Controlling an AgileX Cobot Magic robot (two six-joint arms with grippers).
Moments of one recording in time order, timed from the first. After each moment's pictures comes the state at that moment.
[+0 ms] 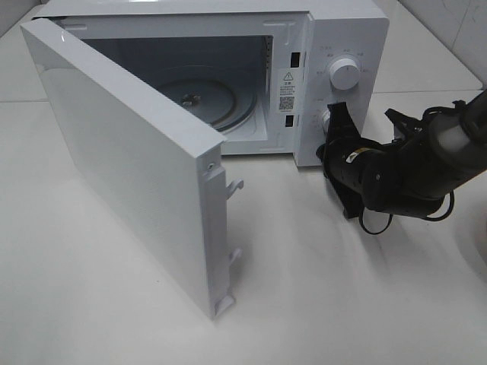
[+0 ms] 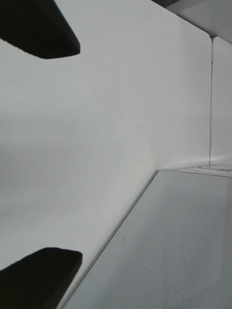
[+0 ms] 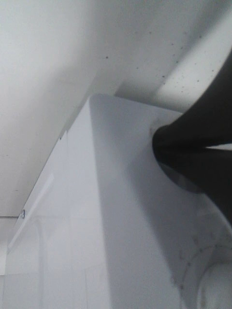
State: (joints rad) left arm 0.06 0.00 -0.52 -0.13 1.08 0.09; right arm 0.42 2.13 -0.86 0.44 -0.79 1.21
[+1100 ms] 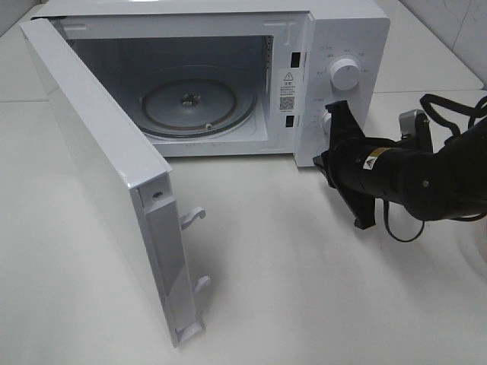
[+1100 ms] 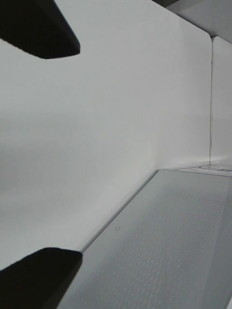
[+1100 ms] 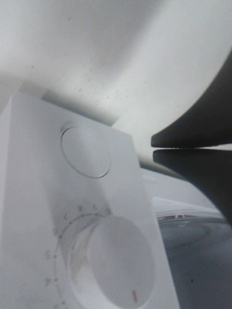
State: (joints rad) left arm 0.06 -0.01 -0.52 -0.13 1.08 0.09; right arm 0.43 1.91 -0.68 0.15 -0.64 1.34
